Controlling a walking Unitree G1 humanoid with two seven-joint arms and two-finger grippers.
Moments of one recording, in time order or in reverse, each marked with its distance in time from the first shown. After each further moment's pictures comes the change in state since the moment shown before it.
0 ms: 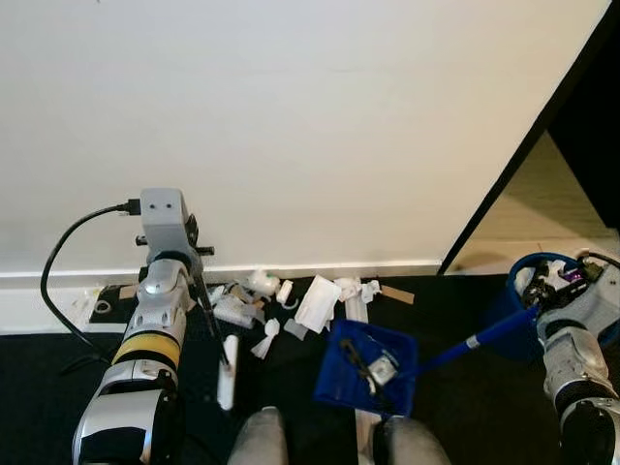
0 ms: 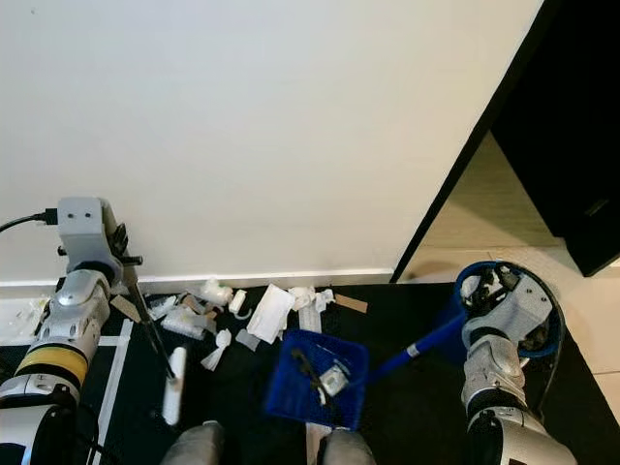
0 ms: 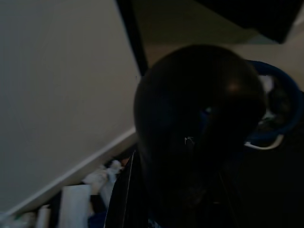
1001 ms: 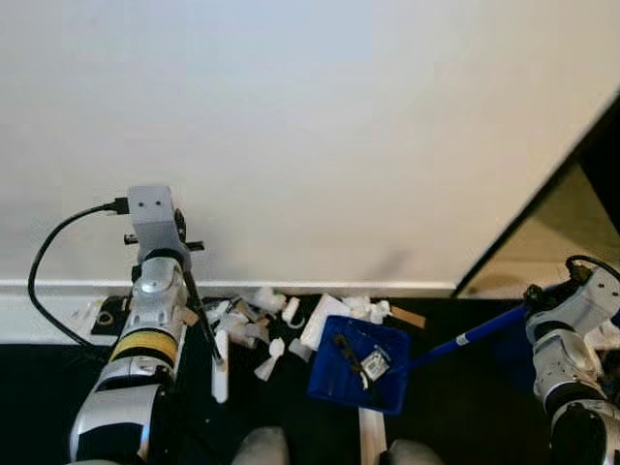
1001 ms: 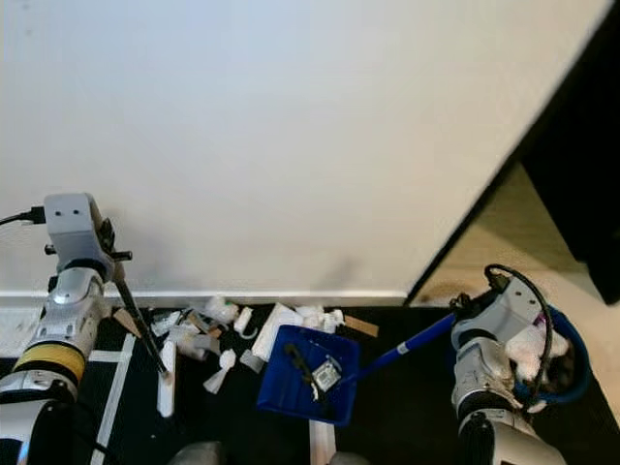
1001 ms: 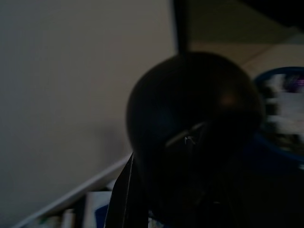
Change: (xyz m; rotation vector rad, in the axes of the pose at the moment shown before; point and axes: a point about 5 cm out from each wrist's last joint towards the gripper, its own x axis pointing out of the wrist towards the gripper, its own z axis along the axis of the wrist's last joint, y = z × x) left arm -0.005 0.025 -0.009 0.007 0.001 0.133; right arm -0.002 0.019 -0.012 0.007 0.025 0.069
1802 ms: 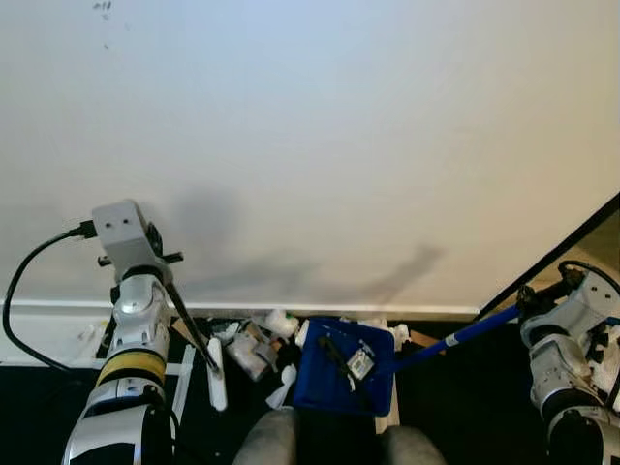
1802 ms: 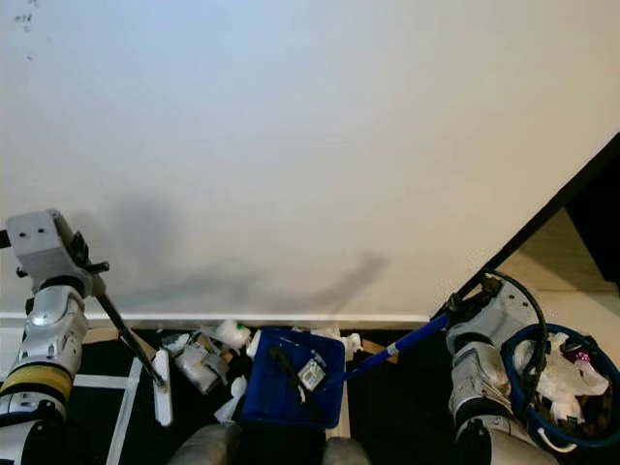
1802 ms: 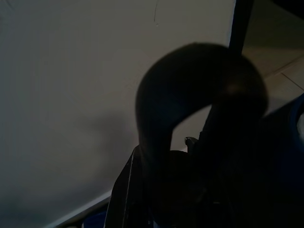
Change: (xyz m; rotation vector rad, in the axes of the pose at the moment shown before) left arm -0.009 0.009 -0.004 -0.084 -0.047 0.020; right arm -0.005 -0.011 -0.003 -0.030 -0.009 0.018
